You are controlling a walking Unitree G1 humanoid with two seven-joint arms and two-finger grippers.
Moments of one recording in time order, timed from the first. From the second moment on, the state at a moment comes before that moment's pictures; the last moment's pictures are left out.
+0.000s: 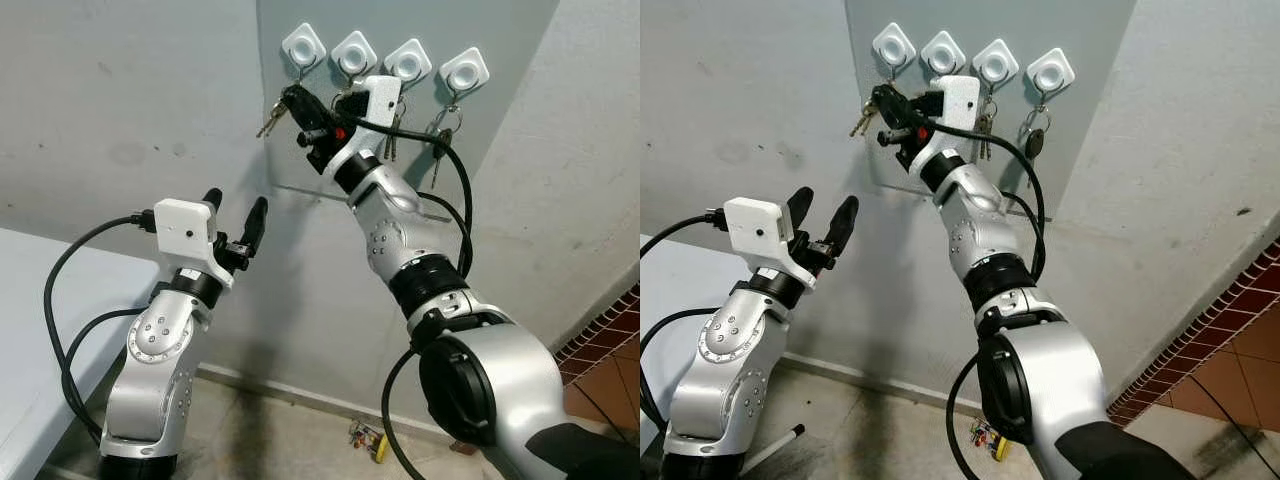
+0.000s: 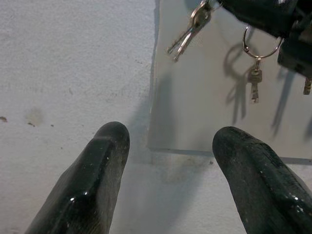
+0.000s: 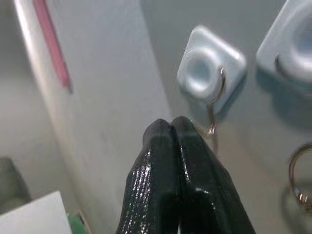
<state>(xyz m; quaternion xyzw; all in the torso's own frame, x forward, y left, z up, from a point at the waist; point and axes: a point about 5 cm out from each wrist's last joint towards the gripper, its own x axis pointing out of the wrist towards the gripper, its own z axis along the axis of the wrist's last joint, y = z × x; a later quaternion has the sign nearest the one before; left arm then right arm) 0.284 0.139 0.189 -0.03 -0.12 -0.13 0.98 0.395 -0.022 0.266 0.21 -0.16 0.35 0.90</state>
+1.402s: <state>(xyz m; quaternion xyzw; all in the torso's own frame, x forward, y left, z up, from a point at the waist) 0.284 0.138 0.188 -0.03 -0.11 -0.12 0.99 0.397 -0.017 0.261 0.26 -0.13 0.30 0.91</state>
